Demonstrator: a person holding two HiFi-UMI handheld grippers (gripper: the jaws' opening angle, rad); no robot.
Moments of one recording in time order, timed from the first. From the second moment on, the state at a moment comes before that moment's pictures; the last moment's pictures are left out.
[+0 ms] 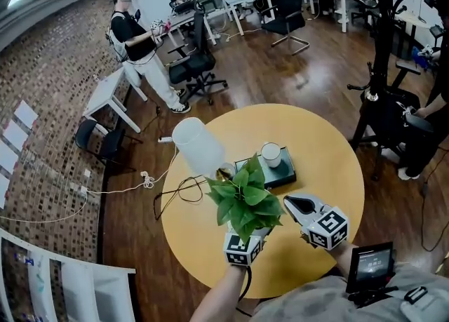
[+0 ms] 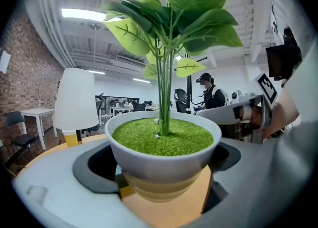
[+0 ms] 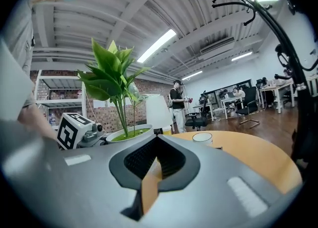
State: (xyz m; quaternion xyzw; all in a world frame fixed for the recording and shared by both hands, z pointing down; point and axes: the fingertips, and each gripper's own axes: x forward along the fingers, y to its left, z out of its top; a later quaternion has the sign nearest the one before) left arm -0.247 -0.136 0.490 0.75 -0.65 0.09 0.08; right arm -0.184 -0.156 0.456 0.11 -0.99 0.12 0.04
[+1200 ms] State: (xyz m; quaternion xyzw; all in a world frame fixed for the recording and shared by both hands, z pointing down) left arm -0.343 -0.061 0.525 0.76 -0.63 0.10 0.11; right arm -0.283 -0.079 0.472 0.13 -0.98 0.13 0.07
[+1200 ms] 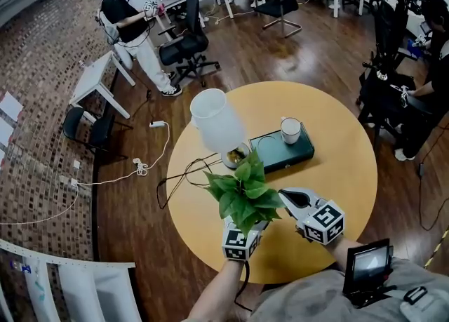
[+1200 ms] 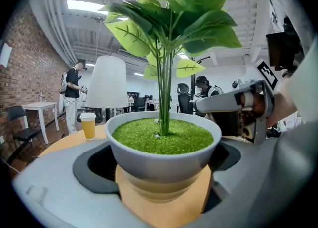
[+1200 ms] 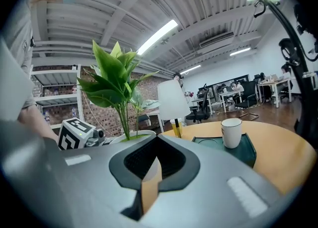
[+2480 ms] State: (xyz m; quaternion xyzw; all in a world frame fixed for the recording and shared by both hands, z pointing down) left arm -0.427 -0.055 0.656 0.71 -0.68 0.11 0.16; right arm -0.320 -0.069 0.593 0.11 -0.96 0.18 0.17
